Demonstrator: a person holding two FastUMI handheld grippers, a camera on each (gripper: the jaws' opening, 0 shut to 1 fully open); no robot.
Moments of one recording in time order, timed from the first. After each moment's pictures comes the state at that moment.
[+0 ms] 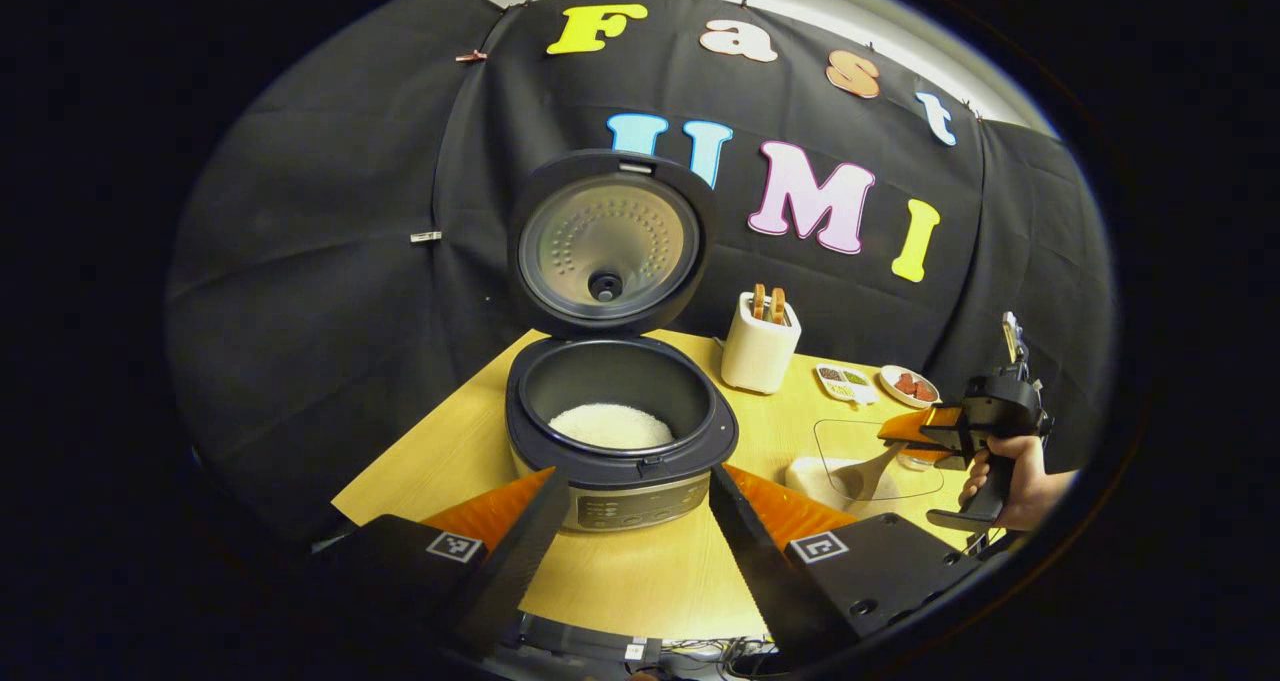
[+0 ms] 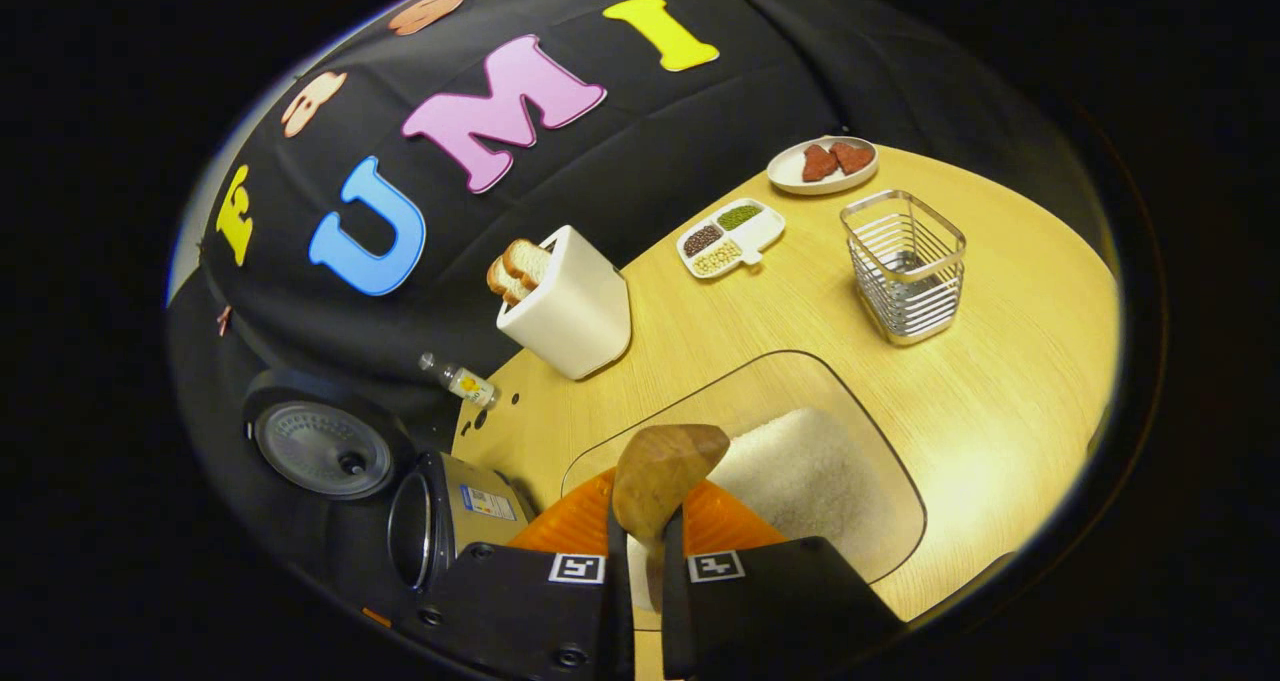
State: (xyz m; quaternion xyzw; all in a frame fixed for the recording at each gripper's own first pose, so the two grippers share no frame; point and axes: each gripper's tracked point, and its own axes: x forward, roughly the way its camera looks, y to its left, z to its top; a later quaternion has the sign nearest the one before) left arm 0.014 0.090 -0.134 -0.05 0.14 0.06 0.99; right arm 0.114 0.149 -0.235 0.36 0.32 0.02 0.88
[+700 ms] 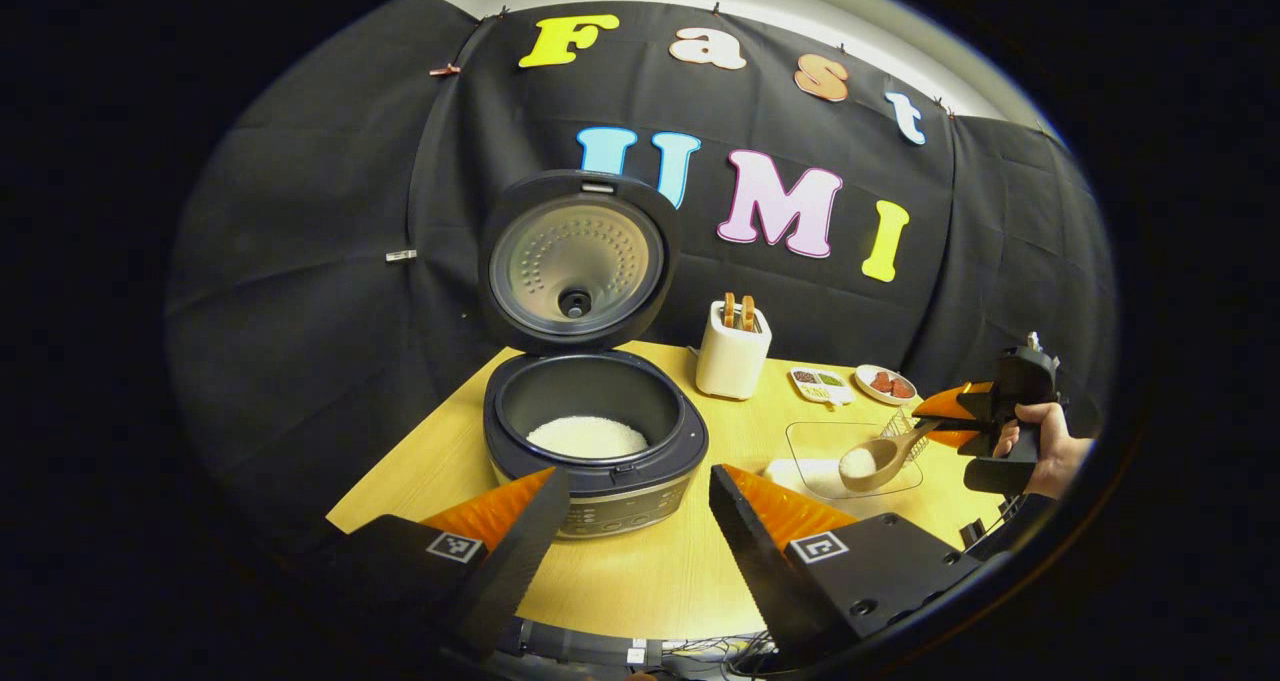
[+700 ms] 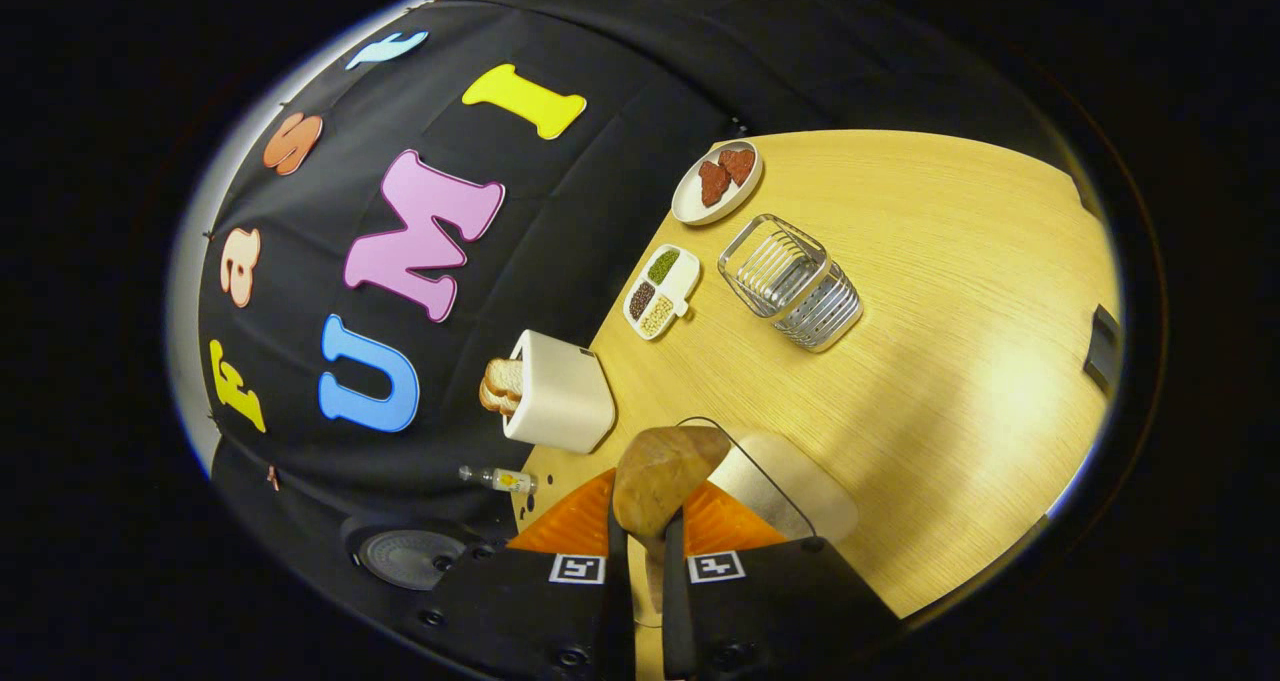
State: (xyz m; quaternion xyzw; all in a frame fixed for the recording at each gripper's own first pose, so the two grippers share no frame) left arm 0.010 0.071 -0.125 -0.03 0.13 0.02 0.99; right arm 0.110 0.074 -0.191 0.51 0.26 -0.05 0.82
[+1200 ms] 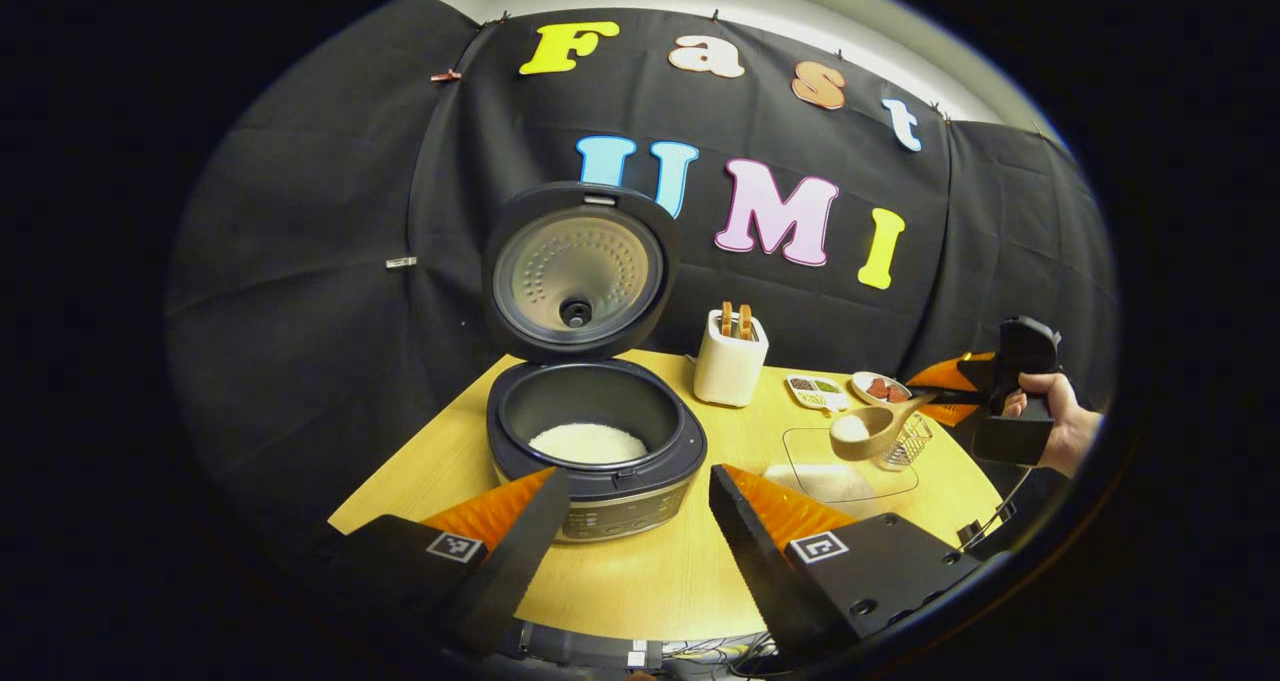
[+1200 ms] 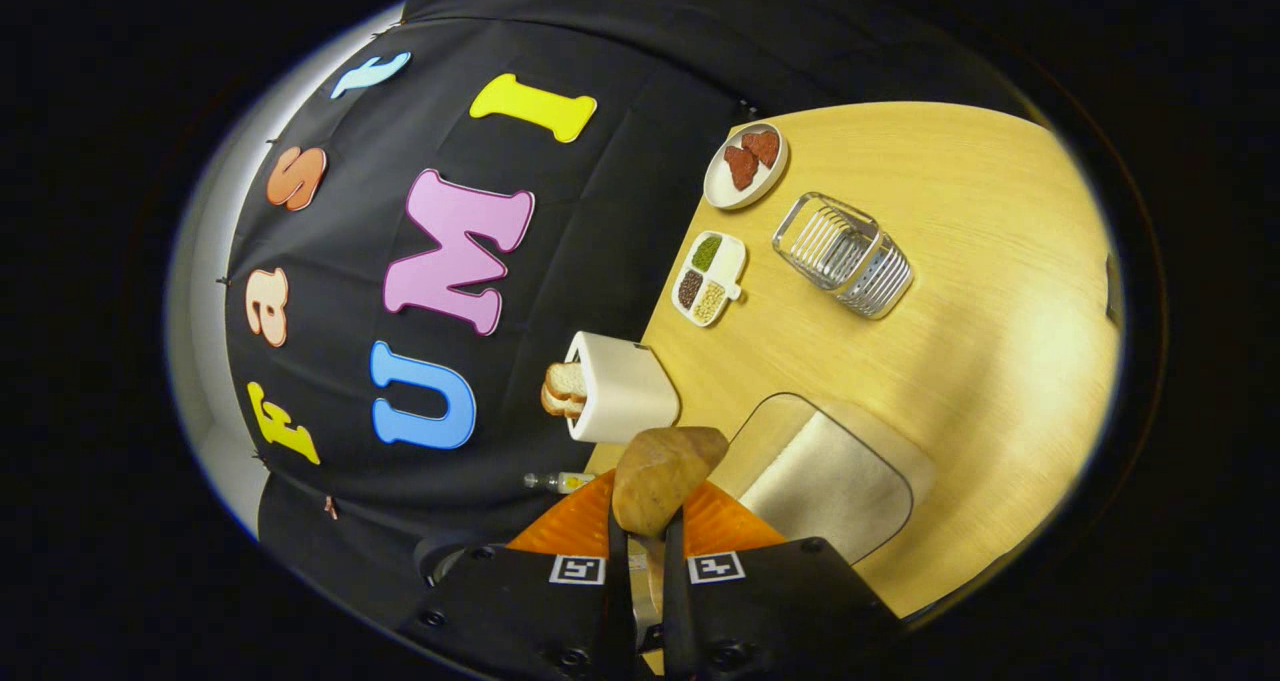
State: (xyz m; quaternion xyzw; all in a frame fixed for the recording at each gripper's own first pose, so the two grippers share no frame) left arm 0.001 0.080 -0.122 -0.03 0.11 0.02 0.99; right arm 0.123 0.120 -0.138 0.57 0.25 0.01 0.78
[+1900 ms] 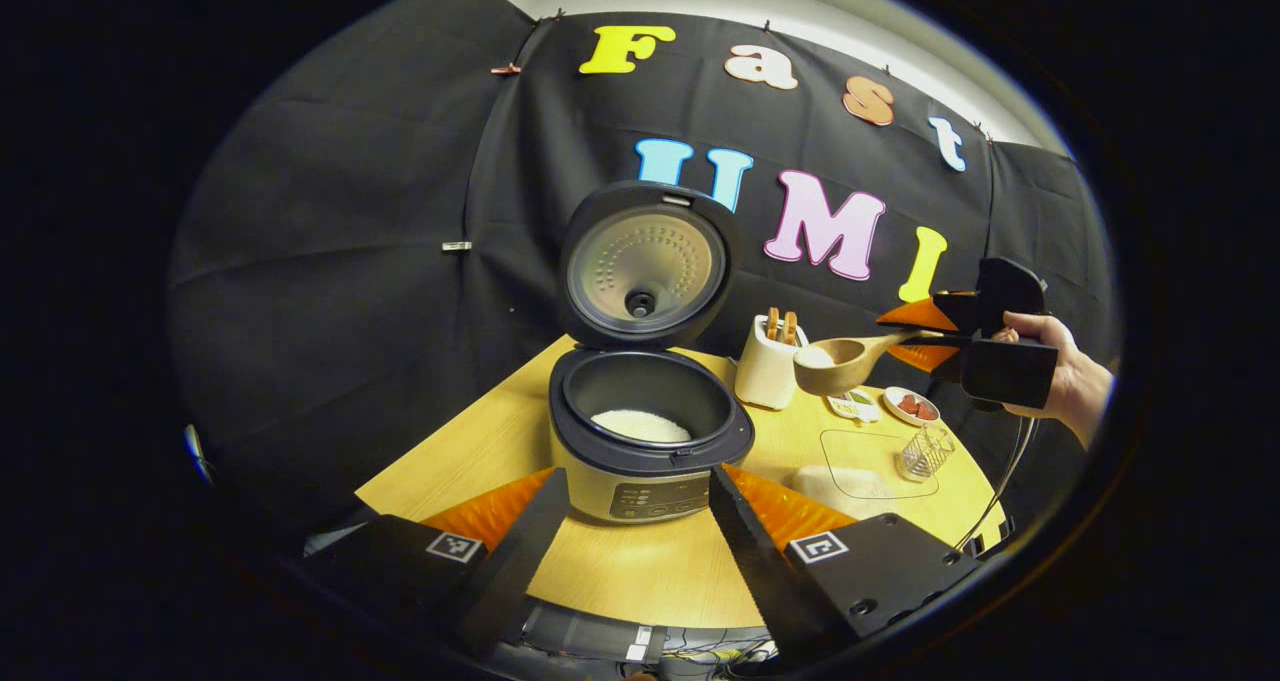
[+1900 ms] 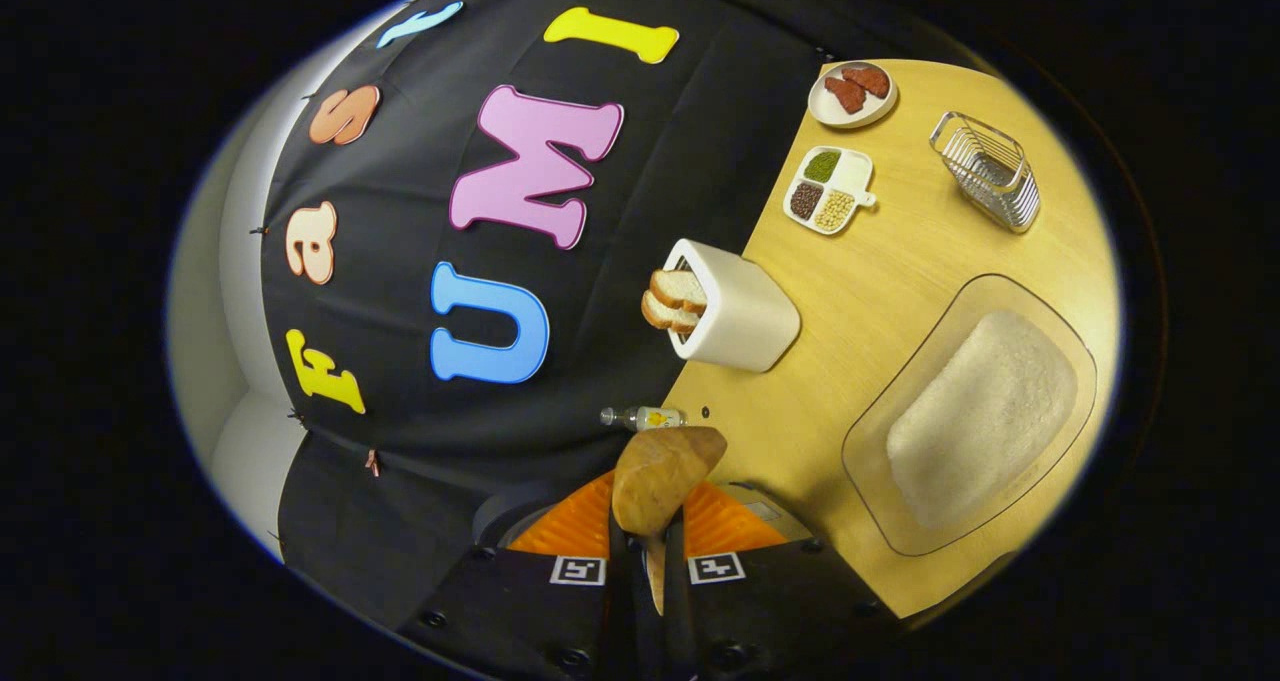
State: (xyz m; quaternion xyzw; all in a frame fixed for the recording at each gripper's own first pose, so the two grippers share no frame) left arm -0.034 0.119 -0.132 -0.07 0.11 0.09 0.99; right arm 0.150 0.268 -0.075 0.56 0.28 0.13 0.77
